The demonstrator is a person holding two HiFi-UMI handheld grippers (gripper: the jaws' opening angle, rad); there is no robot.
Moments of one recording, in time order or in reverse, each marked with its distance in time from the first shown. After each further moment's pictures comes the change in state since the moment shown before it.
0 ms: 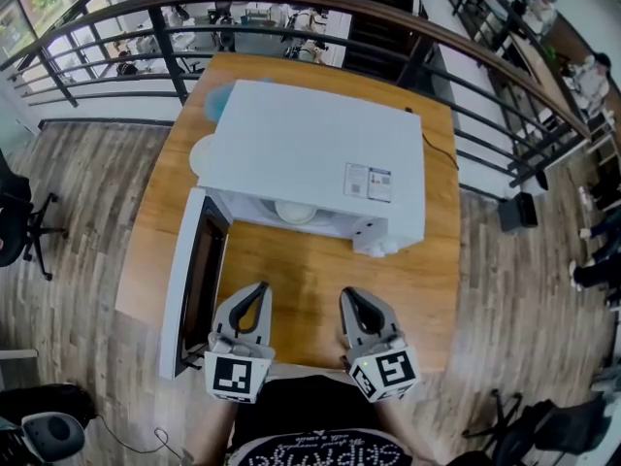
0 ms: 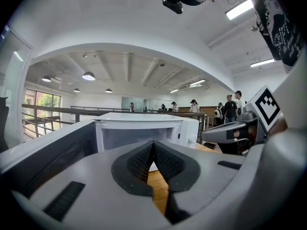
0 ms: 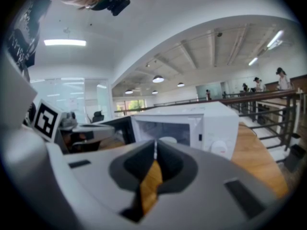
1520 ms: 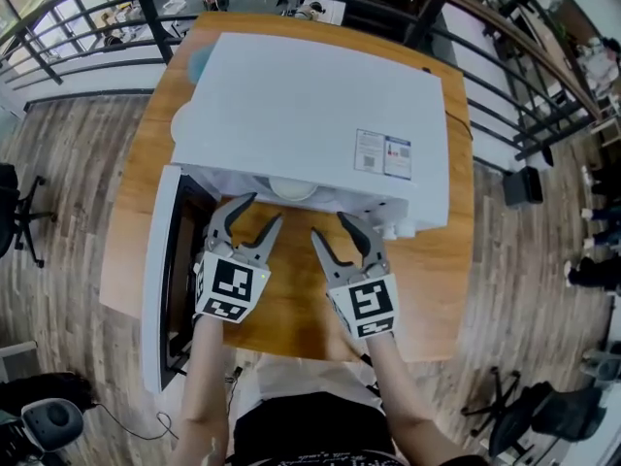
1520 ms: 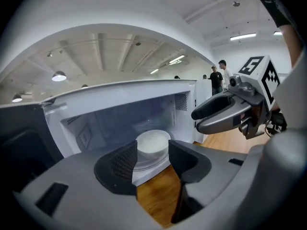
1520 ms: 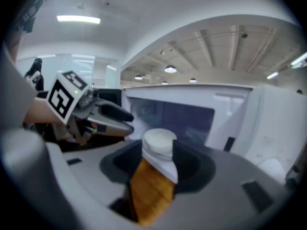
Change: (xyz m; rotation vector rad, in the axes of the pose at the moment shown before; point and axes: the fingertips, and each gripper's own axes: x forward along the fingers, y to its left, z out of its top) left arm 0.134 0.050 -0.055 0.318 0.195 -0.170; right arm 0.125 -0.027 -0.036 -0.228 0.126 0.040
